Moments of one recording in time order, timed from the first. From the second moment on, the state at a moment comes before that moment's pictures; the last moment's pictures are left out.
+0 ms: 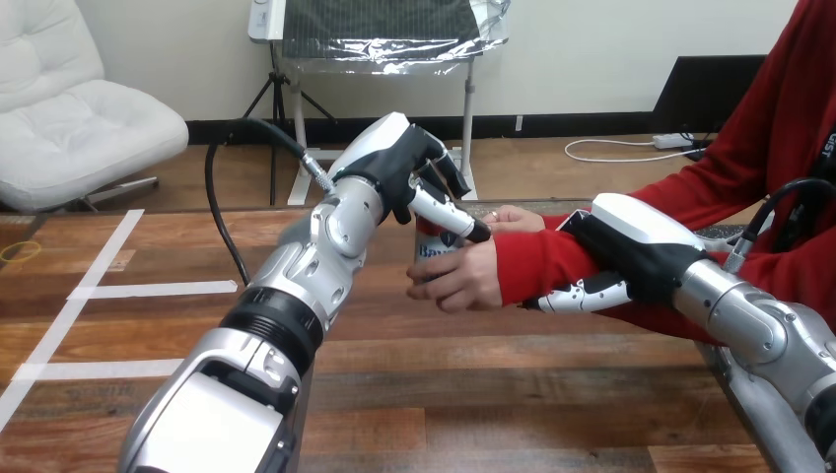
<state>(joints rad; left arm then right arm) -0.99 0.08 -0.30 1.03 0.44 0.07 -0.06 -0.73 -0.53 0.35 1.14 -0.52 -0.65 0.07</state>
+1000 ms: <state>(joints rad) -1.00 0.08 -0.29 1.03 0.40 0.04 -0.06 -0.73 -0.53 0.35 1.14 -0.51 -0.65 0.07</state>
